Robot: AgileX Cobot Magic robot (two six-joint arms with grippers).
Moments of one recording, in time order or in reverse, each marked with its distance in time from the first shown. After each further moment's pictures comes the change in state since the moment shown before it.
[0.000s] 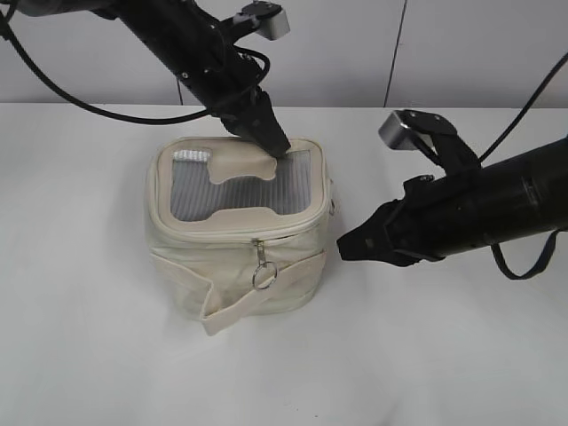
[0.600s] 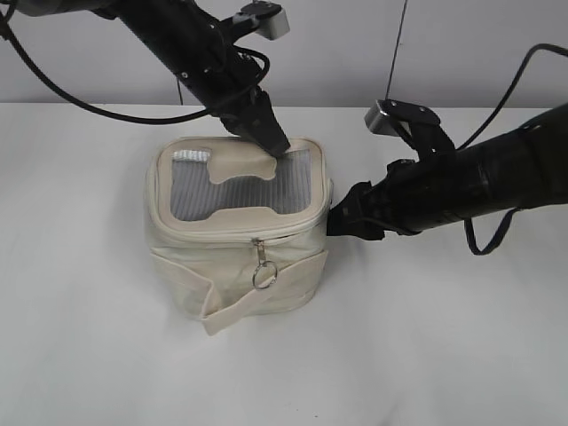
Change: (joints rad) left arm 0.000 0.000 0.000 0.001 -0.001 -0.004; right arm 0.006 0.115 -0.093 0.085 -0.119 0.003
